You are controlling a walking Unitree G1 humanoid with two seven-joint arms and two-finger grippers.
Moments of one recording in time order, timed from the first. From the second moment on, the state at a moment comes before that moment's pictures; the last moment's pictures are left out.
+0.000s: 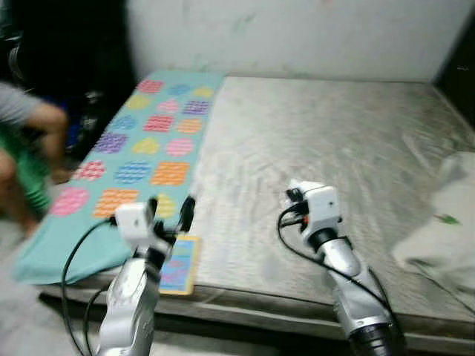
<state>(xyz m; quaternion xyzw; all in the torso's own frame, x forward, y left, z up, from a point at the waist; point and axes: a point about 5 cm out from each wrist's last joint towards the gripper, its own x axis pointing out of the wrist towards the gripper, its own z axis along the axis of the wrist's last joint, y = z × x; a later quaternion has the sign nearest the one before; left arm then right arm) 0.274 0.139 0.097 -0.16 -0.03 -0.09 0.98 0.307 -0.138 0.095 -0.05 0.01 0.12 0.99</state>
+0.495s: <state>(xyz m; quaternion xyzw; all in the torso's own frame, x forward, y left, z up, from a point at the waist) 0.274 0.130 0.092 -0.17 -0.01 -0.09 0.98 0.308 -0.145 0.091 -0.05 0.02 0.10 0.99</state>
